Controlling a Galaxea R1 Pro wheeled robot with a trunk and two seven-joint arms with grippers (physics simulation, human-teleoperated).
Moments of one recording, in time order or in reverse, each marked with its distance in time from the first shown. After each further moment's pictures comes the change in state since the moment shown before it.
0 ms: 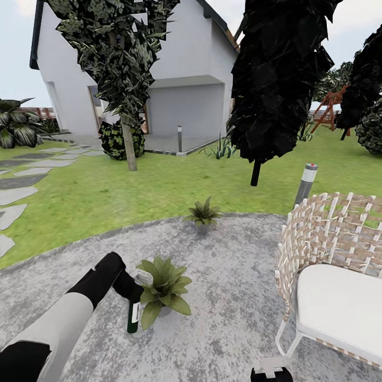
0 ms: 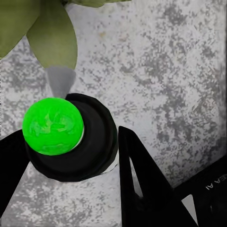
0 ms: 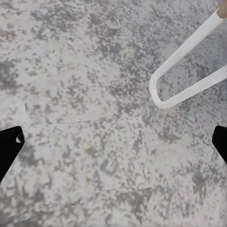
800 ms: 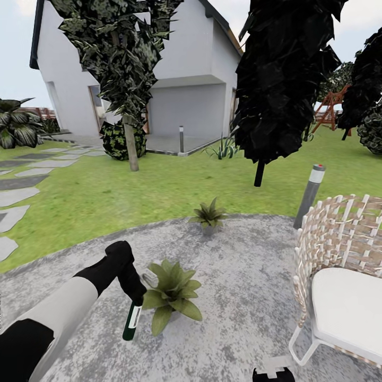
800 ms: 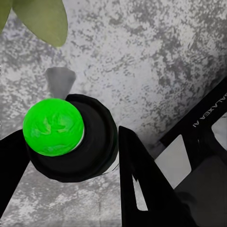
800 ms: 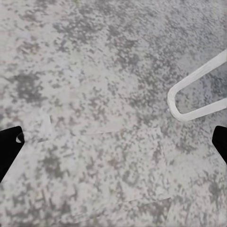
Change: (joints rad) left arm -0.099 0.017 -0.270 0.009 -0.178 0.011 -0.426; right arm 0.002 -0.009 0.001 0.000 0.011 0.000 0.000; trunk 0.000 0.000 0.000
